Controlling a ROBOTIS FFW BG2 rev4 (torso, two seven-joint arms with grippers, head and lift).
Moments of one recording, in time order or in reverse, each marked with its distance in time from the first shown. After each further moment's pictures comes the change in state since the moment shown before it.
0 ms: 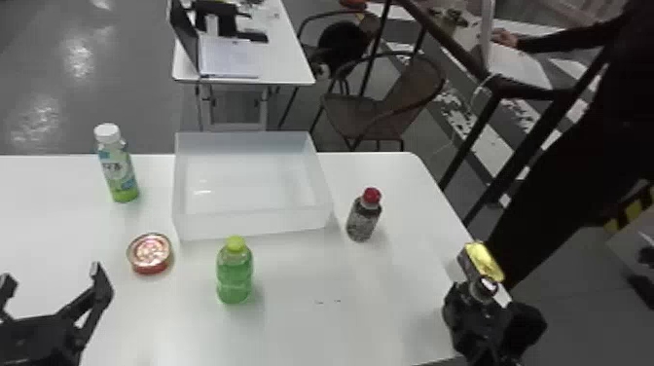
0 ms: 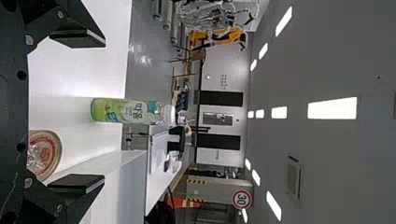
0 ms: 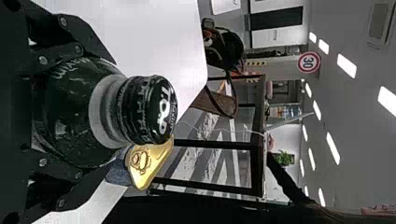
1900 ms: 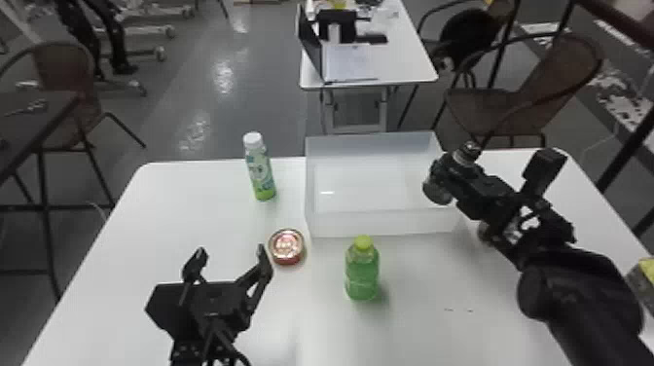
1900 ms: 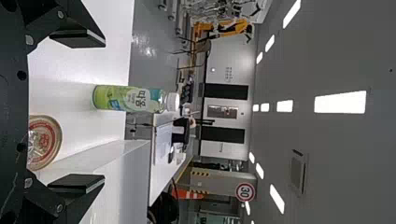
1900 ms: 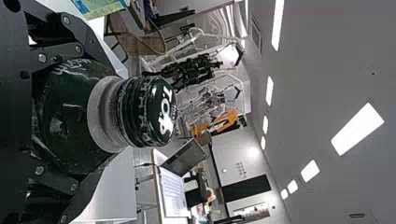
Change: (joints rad) left arm -0.052 0.017 -0.035 0.028 0.021 0.040 -0.002; right arm -0.764 -0.008 0.317 0.612 -0.165 0.030 0.753
